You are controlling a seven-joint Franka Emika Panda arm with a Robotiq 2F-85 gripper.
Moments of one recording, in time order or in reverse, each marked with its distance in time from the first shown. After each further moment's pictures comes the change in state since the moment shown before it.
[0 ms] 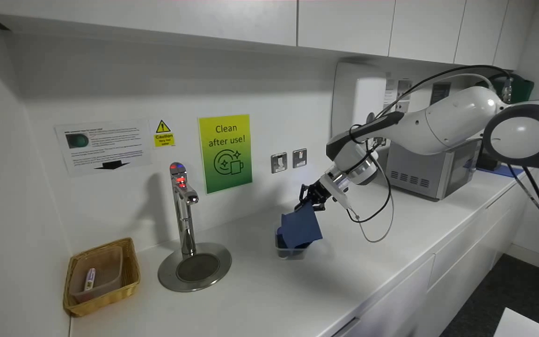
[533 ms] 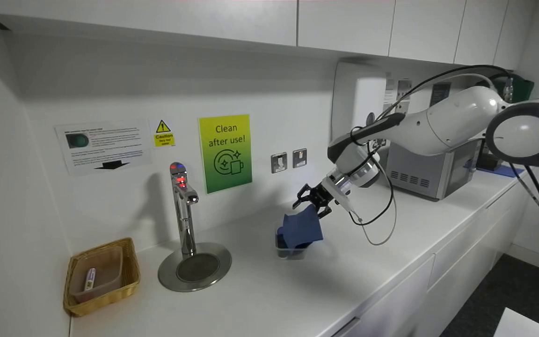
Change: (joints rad) arm 0.000 -0.011 -0.001 -0.036 0.001 -0.001 0.000
